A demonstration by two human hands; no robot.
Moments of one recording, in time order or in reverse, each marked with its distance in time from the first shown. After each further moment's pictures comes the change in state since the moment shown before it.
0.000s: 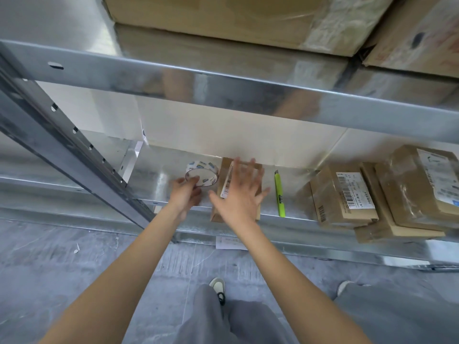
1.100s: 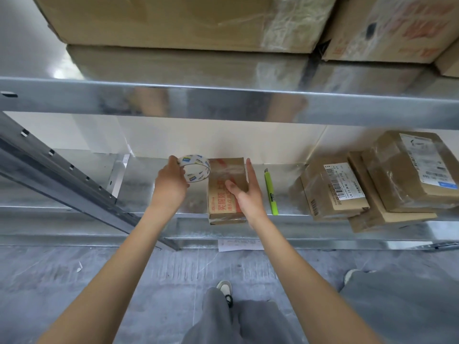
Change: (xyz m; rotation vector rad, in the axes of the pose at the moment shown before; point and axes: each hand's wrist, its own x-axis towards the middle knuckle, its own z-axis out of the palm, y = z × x) left_hand -0.020 0.063 0.027 0.970 0.130 0.482; right_hand 0.021 0.052 -0.007 1.148 -0.016 0.167
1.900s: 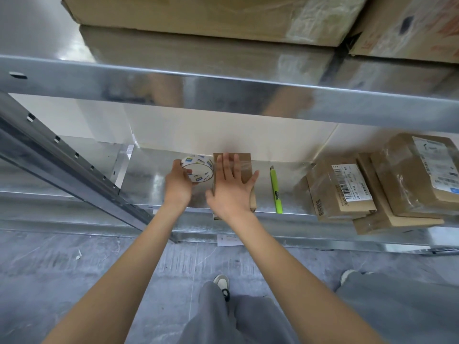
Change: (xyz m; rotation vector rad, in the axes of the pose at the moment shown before) left_hand -0.005 -0.015 0.028 -0.199 0.081 -0.147; right_hand -0.010 -0.021 0.050 -1.343 -0.127 -0.293
